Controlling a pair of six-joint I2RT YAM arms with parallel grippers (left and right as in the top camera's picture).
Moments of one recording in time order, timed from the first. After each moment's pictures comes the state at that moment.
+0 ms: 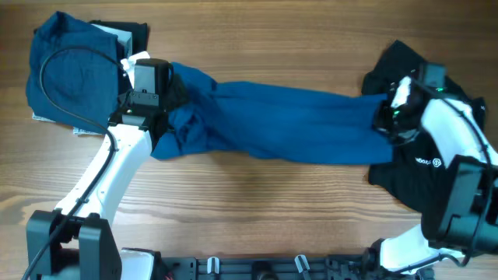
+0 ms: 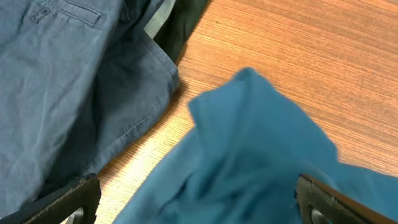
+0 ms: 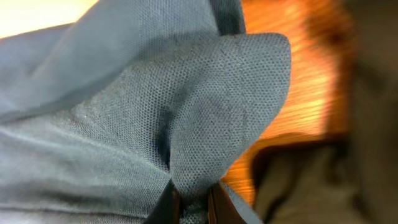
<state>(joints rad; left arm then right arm) -0.16 1.53 1.00 -0.34 -0.32 -0.44 -0.25 1.75 1.14 -0.78 -0.18 0.14</state>
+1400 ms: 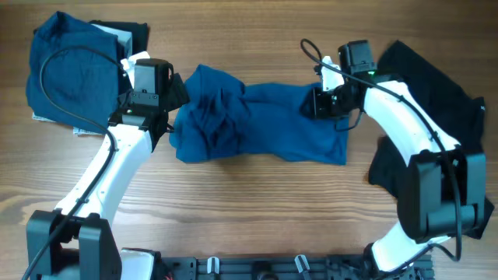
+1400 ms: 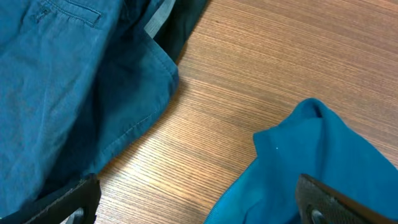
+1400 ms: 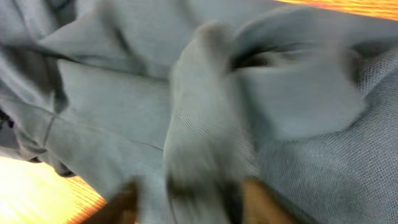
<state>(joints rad) -0.16 1.53 1.00 -0.34 -0.32 -0.44 0.17 1.82 1.28 -0.74 -0.39 0.10</state>
